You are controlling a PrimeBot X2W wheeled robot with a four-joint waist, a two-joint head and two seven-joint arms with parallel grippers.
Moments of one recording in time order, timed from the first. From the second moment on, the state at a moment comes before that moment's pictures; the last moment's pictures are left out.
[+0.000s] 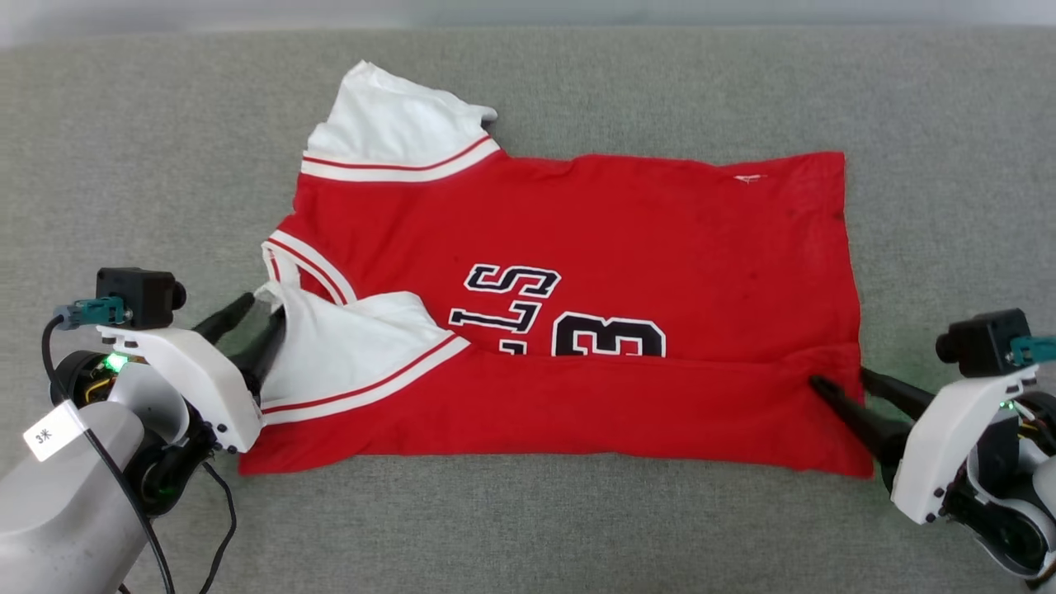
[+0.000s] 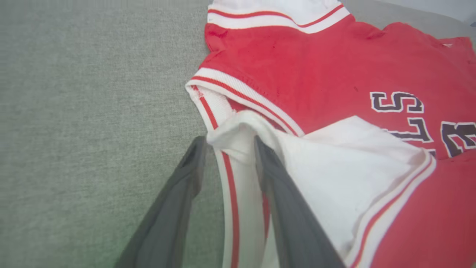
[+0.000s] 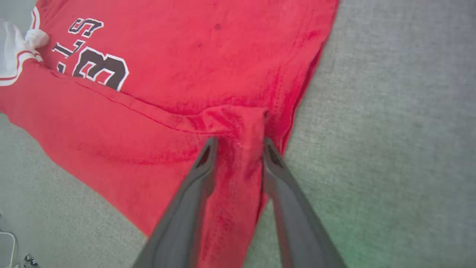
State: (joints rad) left arm -0.62 0.68 -0.77 0.53 -1.06 -0.13 -0.07; right arm -0.37 -0.63 0.52 0.25 0.91 0.13 0.24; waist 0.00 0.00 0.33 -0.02
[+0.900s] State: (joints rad) left arm -0.79 0.81 -0.98 0.35 -1.16 -0.11 0.60; right arm -0.20 -0.60 0.33 0.10 0.77 0.13 0.27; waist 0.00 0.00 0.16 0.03
